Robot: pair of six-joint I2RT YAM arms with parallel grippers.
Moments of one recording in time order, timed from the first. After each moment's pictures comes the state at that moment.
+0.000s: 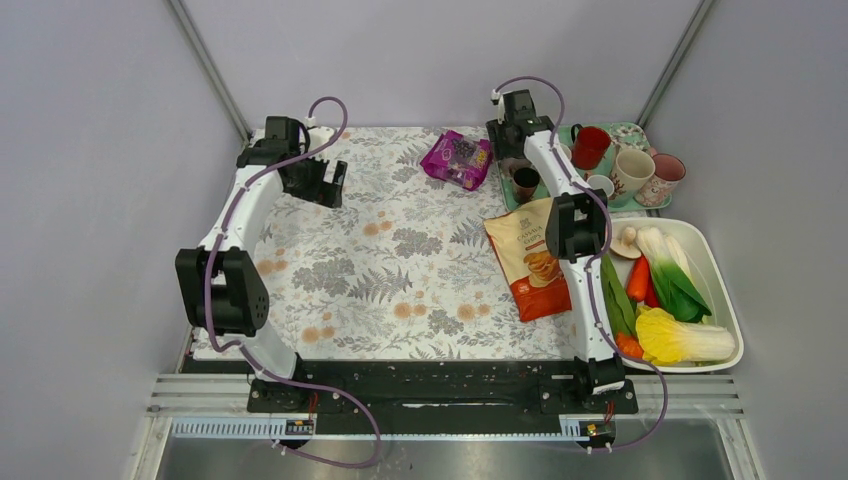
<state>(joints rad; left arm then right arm) -0.03 1.67 1.51 -0.82 0.22 0.26 0.23 2.60 2.50 -0.71 0.08 -0.08</state>
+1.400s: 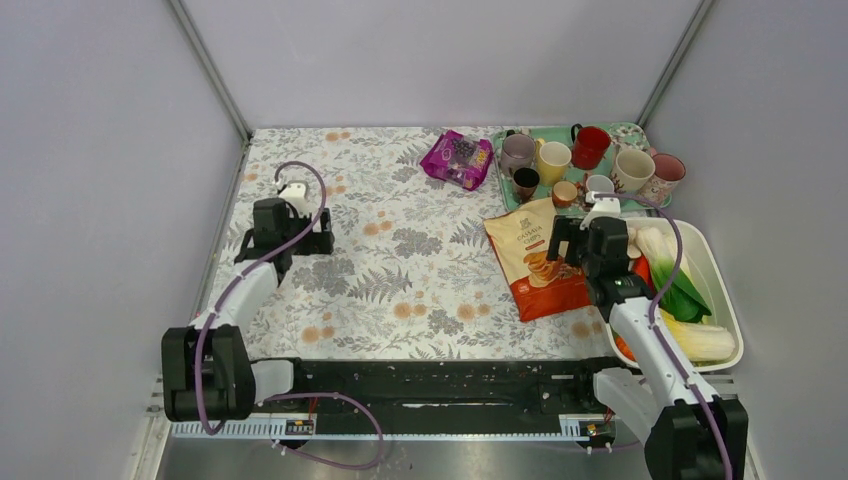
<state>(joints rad) 0.03 1.25 0.72 -0.15 0.15 0.02 0.11 0.93 0.59 -0.17 0.11 0.12</state>
